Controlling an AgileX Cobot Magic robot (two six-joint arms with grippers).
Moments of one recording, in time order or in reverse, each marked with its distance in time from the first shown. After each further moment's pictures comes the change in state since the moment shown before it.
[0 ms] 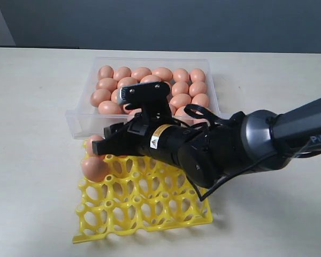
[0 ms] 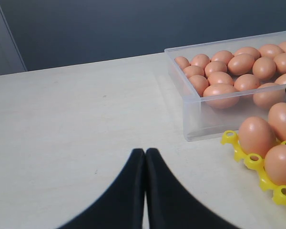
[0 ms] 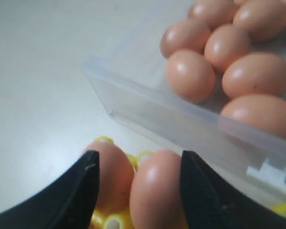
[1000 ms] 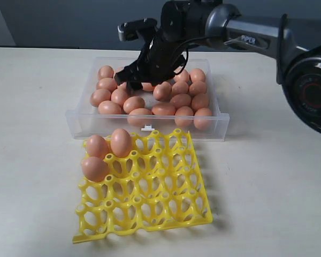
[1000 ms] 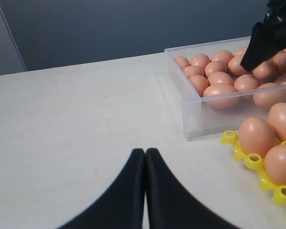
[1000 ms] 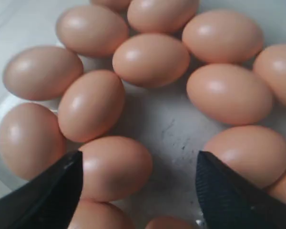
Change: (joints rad) left arm 0.000 0.000 0.000 0.000 0.000 0.000; right arm -0.337 0.431 -1.072 -0.011 1.219 -0.326
